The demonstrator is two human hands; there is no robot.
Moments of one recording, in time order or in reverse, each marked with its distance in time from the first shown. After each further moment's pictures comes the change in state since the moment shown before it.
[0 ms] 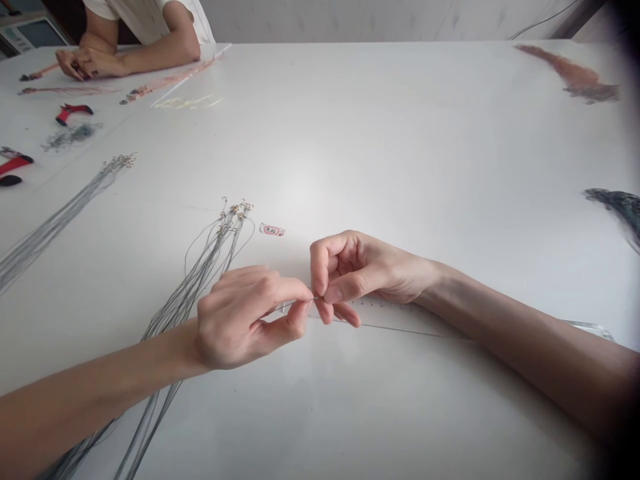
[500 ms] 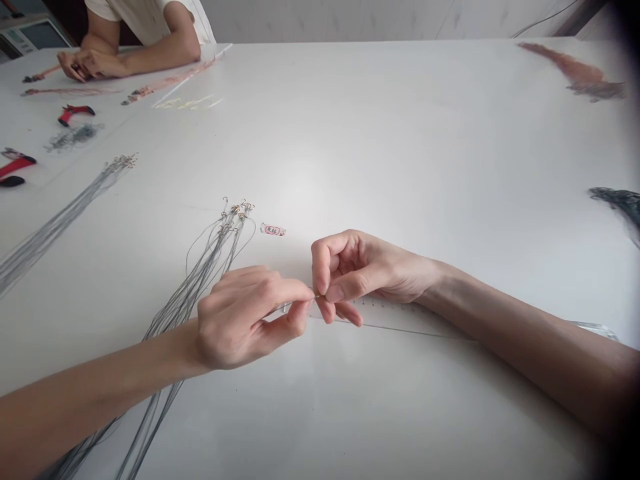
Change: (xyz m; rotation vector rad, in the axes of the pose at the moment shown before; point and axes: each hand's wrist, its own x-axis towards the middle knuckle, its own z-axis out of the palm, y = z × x) left_hand 0.001 0.000 0.001 0.025 0.002 0.002; right_hand 0.000 0.000 0.000 0.006 0.011 0.005
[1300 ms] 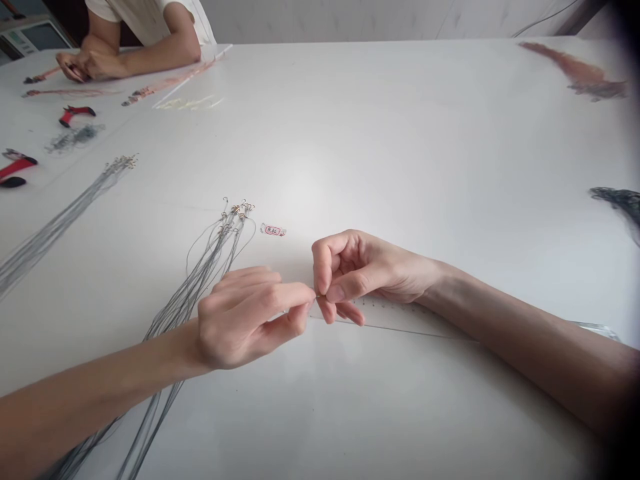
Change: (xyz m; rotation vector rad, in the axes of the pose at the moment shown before) left_hand -0.002 -0.001 -0.002 0.009 -0.055 0.012; right_hand 0.000 0.000 0.000 -0.004 -0.001 -0.004
